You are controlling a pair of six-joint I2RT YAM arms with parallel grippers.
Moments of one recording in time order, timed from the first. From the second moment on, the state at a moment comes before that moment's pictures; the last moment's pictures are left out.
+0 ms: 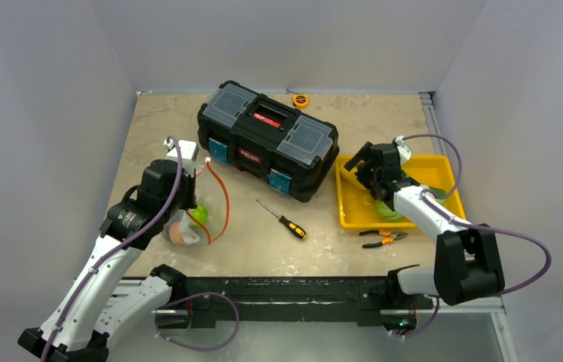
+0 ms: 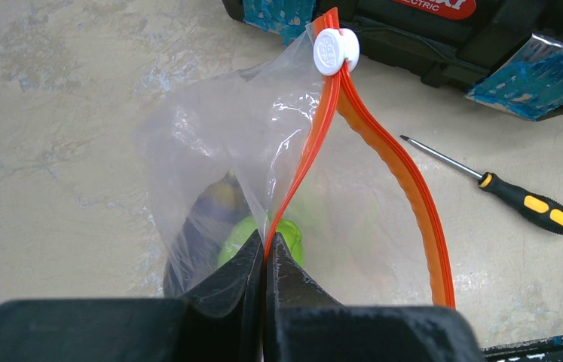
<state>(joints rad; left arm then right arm) -0.45 0.77 0.98 -0.85 -0.26 -0.16 0.23 1.32 0.74 -0.13 0.21 0.86</state>
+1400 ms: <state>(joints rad) -0.45 0.78 0.98 -0.85 -0.26 -0.16 0.21 1.49 0.76 -0.22 0.32 1.53</state>
